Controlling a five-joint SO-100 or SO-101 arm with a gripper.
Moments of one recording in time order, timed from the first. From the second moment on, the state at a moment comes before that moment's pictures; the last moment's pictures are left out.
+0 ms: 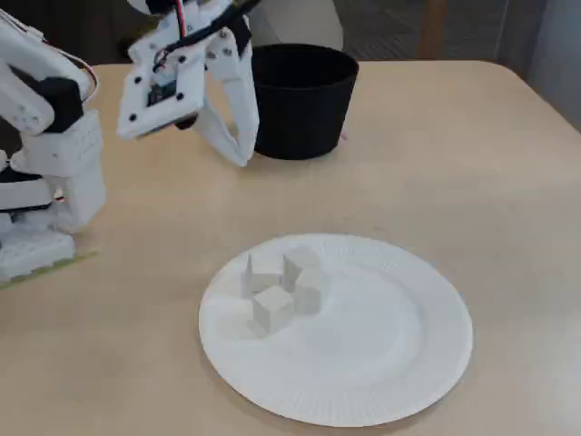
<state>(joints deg) 20.1 133.9 117.9 78.1 -8.5</state>
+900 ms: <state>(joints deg) 33.7 98.7 100.3 83.0 1.6</state>
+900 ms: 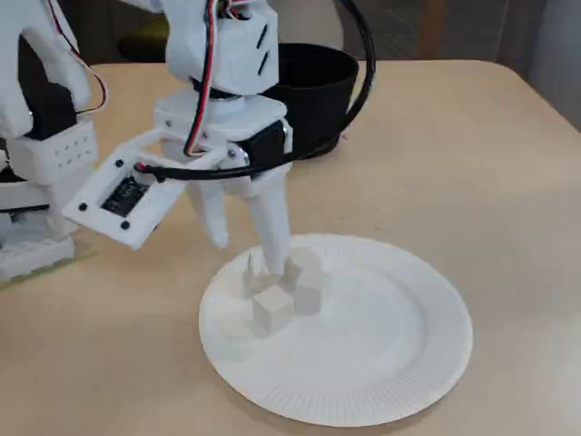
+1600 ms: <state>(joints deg) 32.2 91.3 107.8 67.4 9.7</state>
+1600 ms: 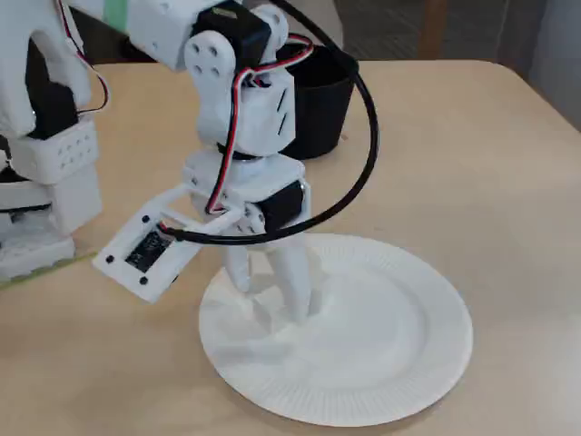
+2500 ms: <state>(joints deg) 30.1 105.6 113.9 41.0 16.1</state>
